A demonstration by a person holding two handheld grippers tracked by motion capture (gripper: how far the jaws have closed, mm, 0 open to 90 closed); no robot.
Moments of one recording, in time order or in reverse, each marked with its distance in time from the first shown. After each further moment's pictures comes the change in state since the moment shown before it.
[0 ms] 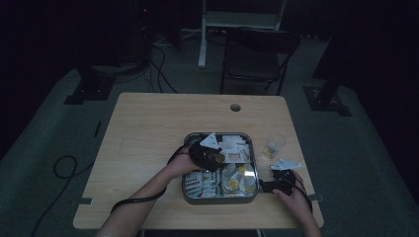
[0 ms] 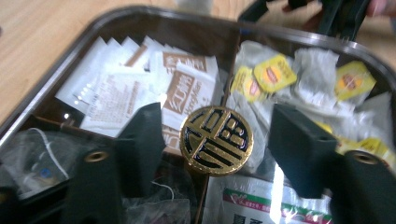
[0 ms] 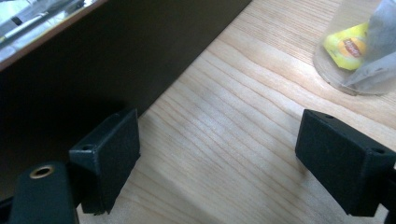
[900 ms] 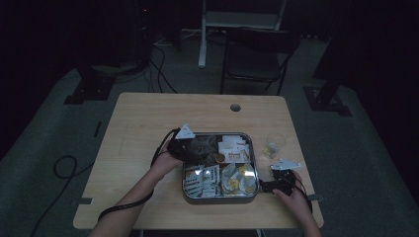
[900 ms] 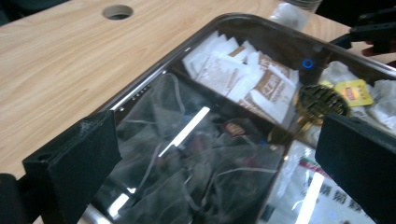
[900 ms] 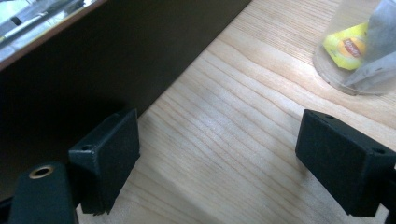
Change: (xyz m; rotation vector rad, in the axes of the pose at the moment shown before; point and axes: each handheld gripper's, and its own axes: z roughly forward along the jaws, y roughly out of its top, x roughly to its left) left arm 0.025 -0.038 -0.047 -0.086 0.251 -0.211; right arm 0.000 0.000 0.000 0.000 -0.001 0.001
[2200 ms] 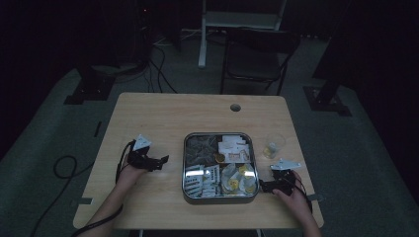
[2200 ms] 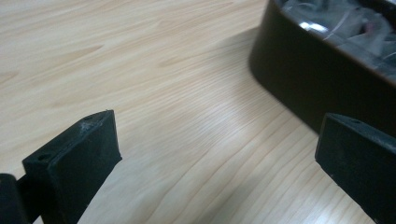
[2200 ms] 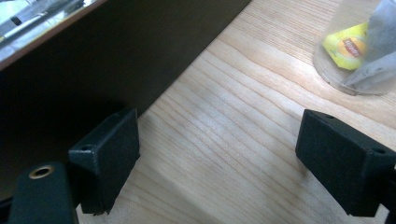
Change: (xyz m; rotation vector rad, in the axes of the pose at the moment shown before) left arm 0.060 -0.106 -0.062 -0.007 0.267 -0.210; right arm 0.000 0.000 0.000 0.001 0.001 0.002
